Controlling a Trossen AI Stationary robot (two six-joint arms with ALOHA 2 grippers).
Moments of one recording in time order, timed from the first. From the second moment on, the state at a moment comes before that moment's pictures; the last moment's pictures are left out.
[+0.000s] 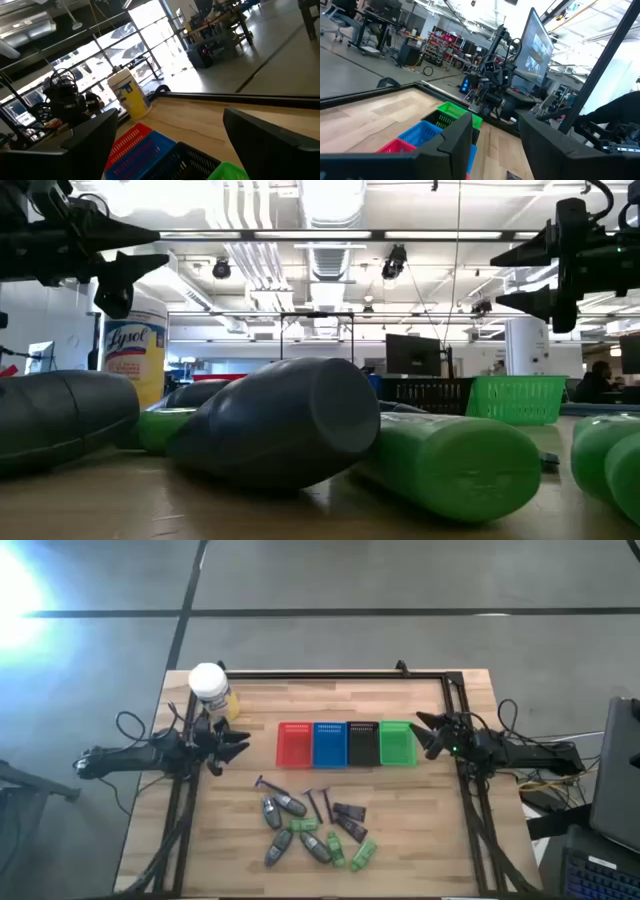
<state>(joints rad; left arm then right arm) 0.03 0.00 0.01 0.15 -0.13 -0.43 0.01 0.00 0.01 0.07 0.58 0.51</state>
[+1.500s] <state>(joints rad) 0.03 0.00 0.01 0.15 -0.13 -0.43 0.01 0.00 0.01 0.07 0.58 0.51</state>
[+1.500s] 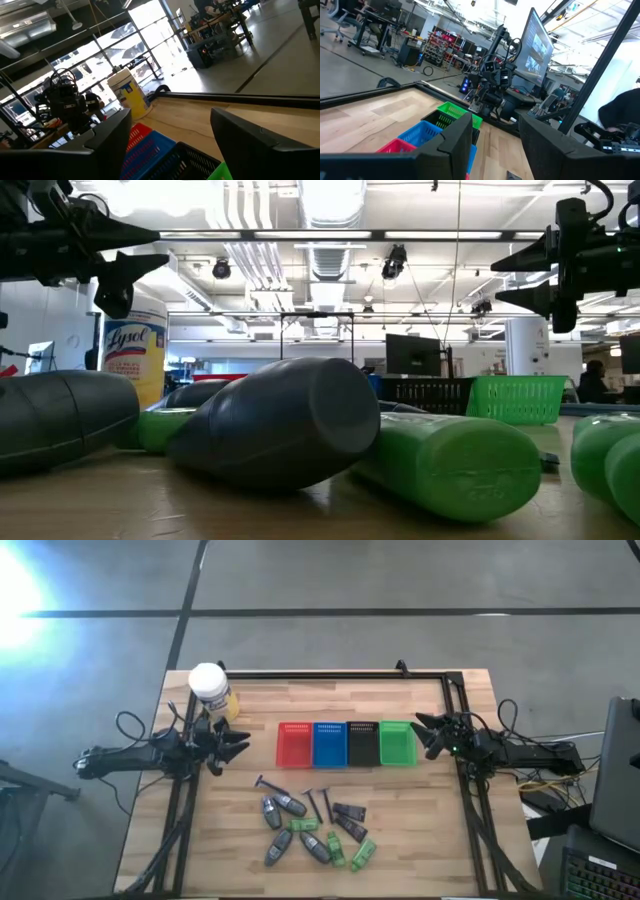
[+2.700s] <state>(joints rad) 0.03 0.01 0.02 0.25 -0.22 -1.05 0.01 0.07 0.01 0.17 0.43 1.19</state>
